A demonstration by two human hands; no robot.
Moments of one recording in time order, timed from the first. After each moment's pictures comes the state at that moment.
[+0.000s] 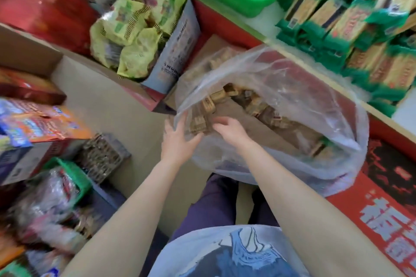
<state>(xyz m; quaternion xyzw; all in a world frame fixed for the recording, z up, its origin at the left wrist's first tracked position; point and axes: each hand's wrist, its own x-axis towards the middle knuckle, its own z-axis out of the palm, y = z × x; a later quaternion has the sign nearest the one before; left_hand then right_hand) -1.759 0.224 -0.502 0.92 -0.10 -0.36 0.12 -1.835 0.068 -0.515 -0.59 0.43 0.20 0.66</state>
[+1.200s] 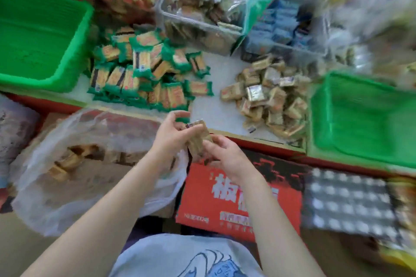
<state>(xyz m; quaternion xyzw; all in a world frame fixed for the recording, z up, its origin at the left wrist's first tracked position) -1.975 -0.057 -0.359 0.71 -0.26 -0.50 0.43 -2.145 -0.090 -0.359 -0.45 0.51 -0.10 0.72</state>
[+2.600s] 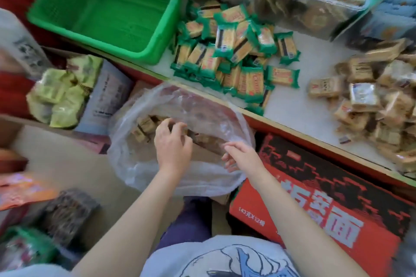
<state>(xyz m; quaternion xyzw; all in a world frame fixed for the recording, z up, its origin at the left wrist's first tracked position) -1.905 0.042 -0.446 0.92 -0.34 -0.10 0.19 -2.072 -0.068 -0.448 -0.49 0.50 0.03 0.71</state>
